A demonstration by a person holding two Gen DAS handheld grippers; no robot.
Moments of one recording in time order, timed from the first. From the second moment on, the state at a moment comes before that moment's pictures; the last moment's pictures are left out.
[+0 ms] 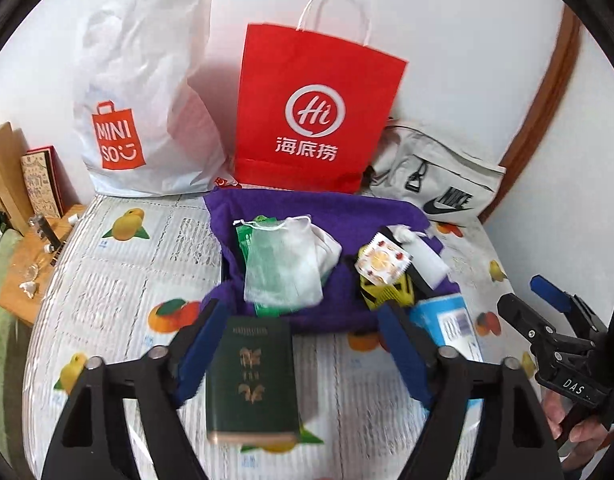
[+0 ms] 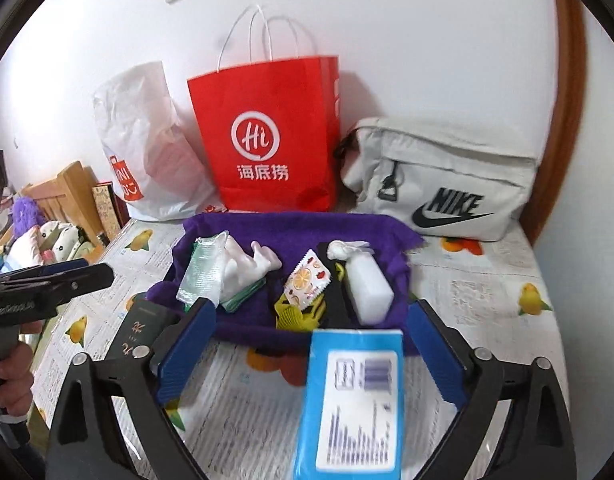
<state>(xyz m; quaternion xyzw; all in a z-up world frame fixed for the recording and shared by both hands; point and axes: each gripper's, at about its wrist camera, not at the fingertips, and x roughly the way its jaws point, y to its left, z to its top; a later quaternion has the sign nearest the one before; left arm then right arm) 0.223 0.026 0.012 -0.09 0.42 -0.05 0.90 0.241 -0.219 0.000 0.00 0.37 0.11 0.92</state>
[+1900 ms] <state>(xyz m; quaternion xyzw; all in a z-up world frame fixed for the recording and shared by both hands) 0.036 -0.026 0.044 -0.01 0.34 -0.02 0.94 0.031 -0.258 0.032 0.04 0.33 0.05 0.94</state>
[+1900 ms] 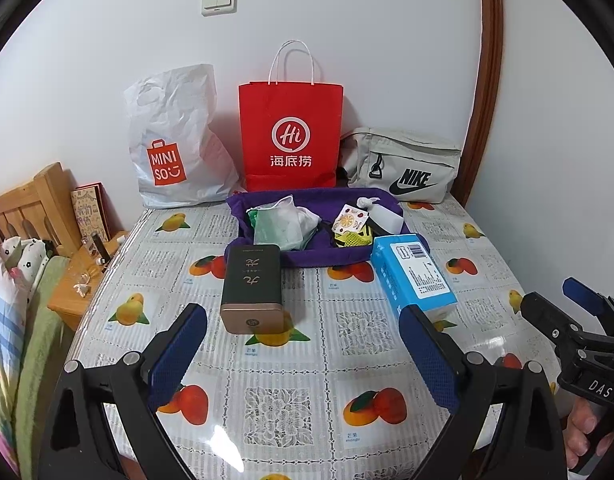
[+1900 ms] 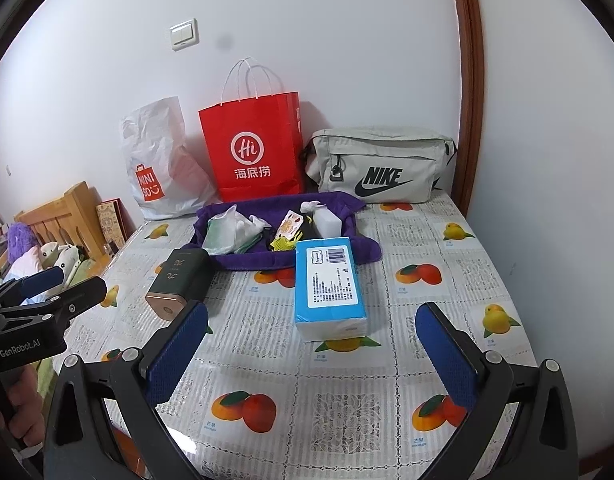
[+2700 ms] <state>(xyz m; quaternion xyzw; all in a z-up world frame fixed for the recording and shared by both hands) 0.032 -0.025 0.047 -0.01 0.34 -0.01 0.94 0.029 -0.253 0.034 0.04 0.32 0.06 0.94</state>
